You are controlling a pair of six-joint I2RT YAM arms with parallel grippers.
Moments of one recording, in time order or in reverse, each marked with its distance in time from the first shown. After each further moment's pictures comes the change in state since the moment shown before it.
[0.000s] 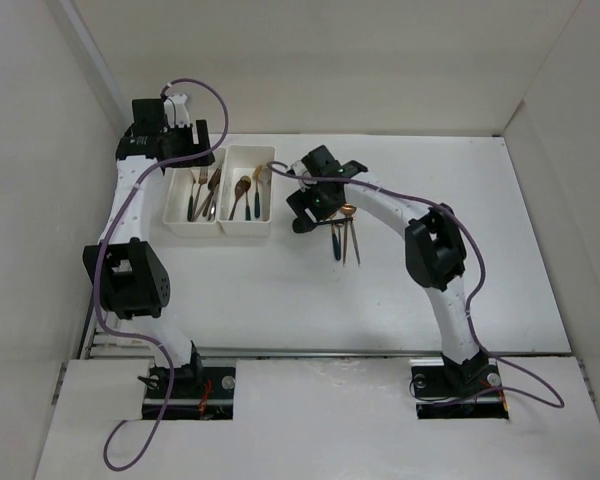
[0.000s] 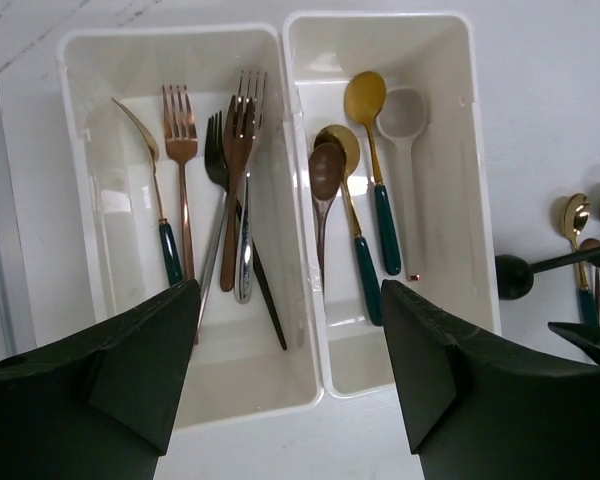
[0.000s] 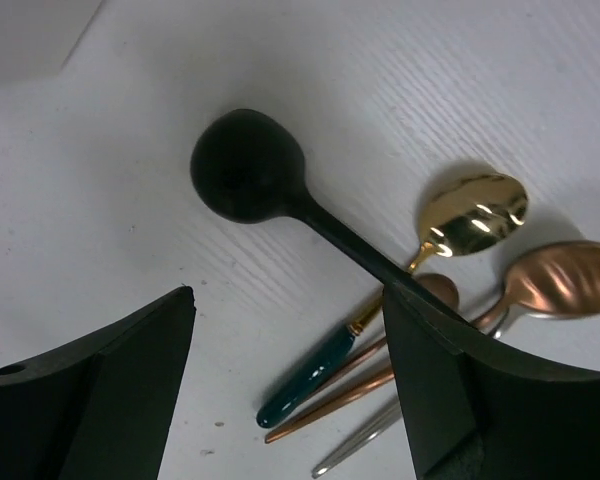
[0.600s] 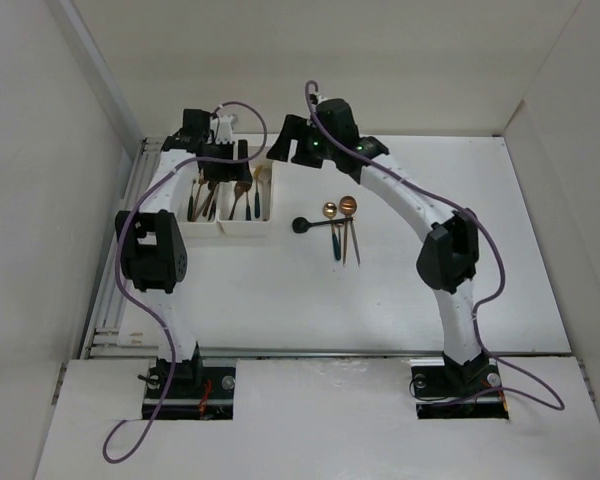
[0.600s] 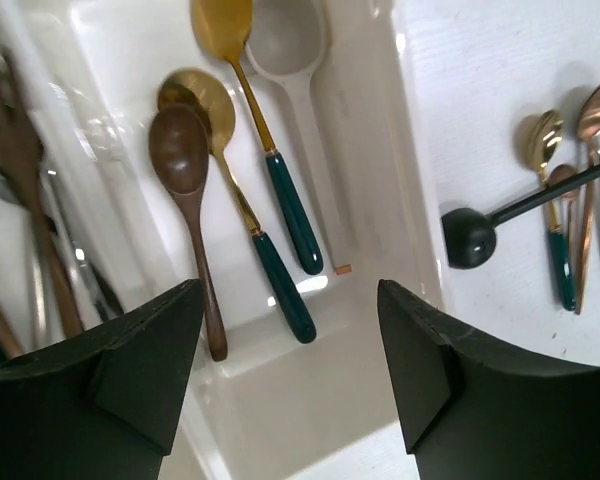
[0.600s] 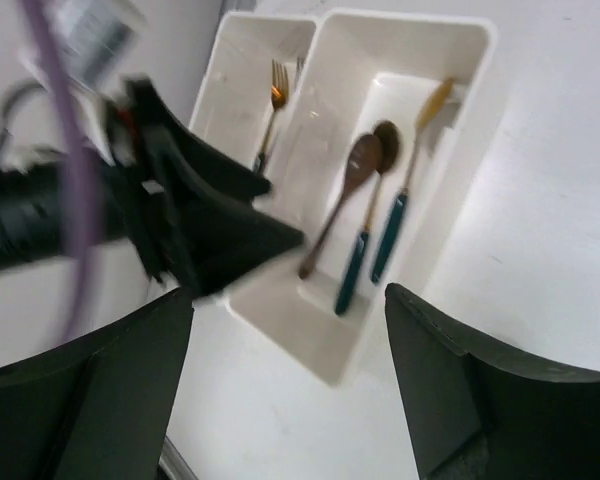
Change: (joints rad) left arm -0.138 0.252 0.034 -0.035 0.098 0.000; right arm -0.012 -0.026 0.204 0.406 -0.122 0.753
